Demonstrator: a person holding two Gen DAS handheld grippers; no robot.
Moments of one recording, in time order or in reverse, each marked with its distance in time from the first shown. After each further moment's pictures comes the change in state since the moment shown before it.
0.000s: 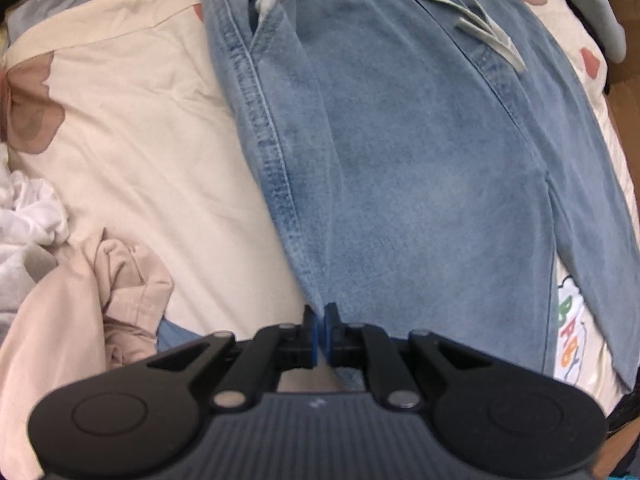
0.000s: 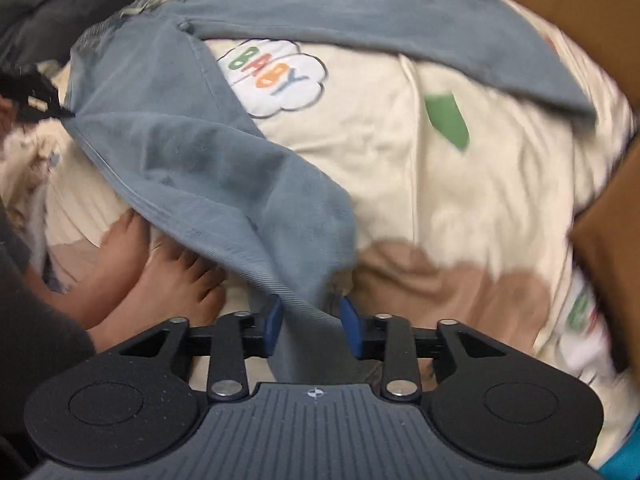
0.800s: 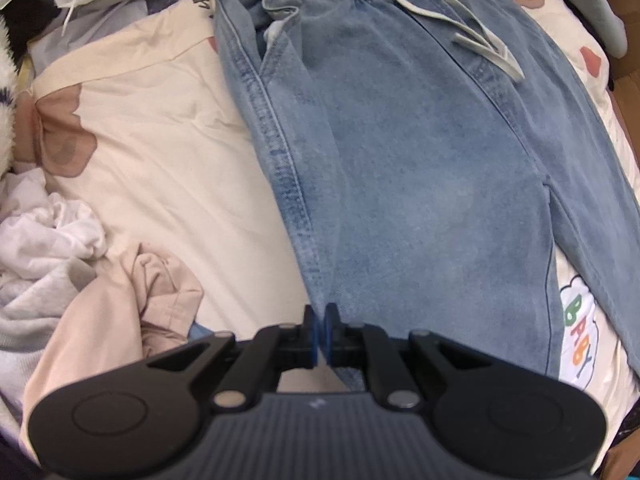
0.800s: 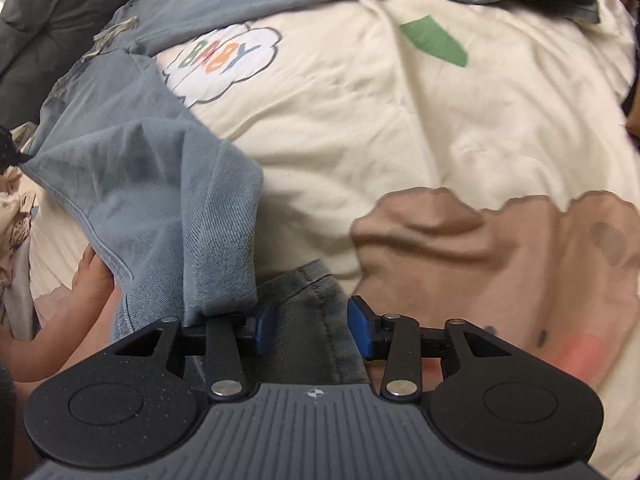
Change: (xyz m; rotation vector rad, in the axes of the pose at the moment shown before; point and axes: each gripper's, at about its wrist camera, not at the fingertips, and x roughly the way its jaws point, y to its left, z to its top) left arm -0.021 -0.004 -0.009 0.008 -0.032 0.087; right arm 0.096 -0.024 -0.028 0.164 -0.087 0.078
